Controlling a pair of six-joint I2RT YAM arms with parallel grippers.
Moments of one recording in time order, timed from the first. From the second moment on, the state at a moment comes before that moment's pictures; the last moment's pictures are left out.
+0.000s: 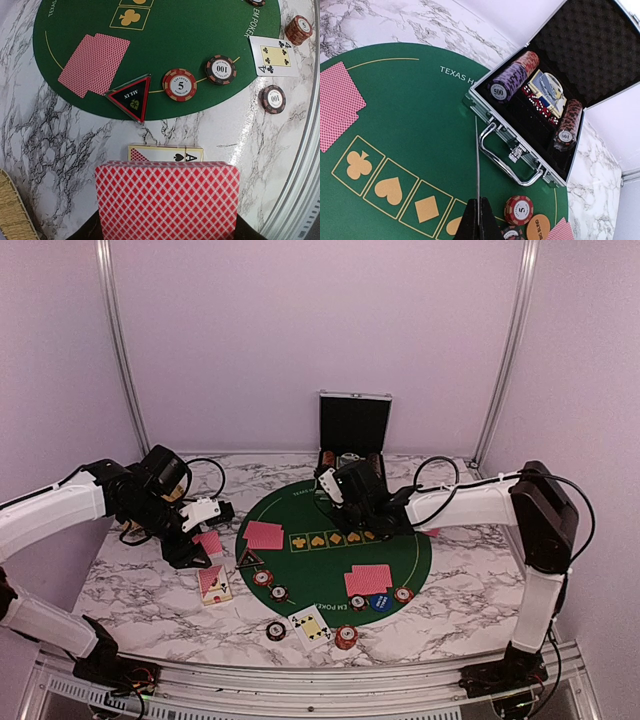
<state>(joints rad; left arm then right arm) -0.55 1.29 1.02 -0.89 0.21 0.58 0.84 1.90 1.27 -0.04 0.45 -0.18</state>
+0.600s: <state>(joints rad) -0.55 1.29 1.02 -0.89 0.23 0.58 0.96 2.07 1.34 0.07 0.50 -0.46</state>
